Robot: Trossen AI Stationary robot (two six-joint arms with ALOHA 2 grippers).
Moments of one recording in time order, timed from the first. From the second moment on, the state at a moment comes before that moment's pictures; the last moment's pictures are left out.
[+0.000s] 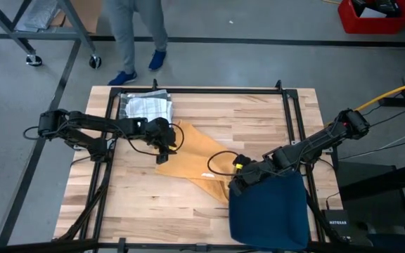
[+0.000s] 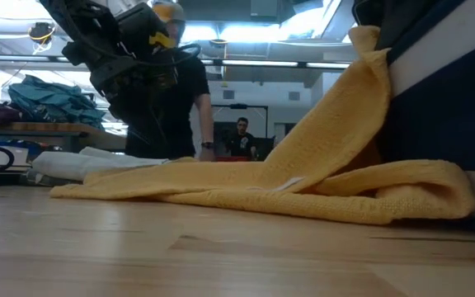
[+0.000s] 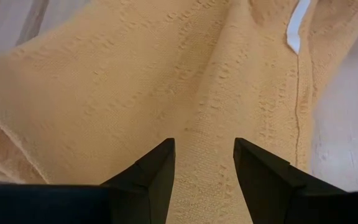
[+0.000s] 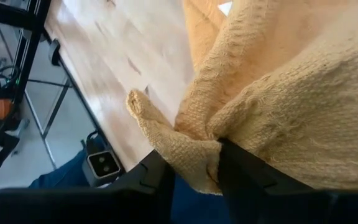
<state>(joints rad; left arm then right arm) 0.18 1.31 0.64 -0.20 0.17 -0.03 0.43 1.40 0.91 -0.35 0.05 1.31</state>
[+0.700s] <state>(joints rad) 0.18 1.31 0.64 -0.20 0.17 -0.03 0.43 1.40 0.90 -0.23 -0.05 1.30</state>
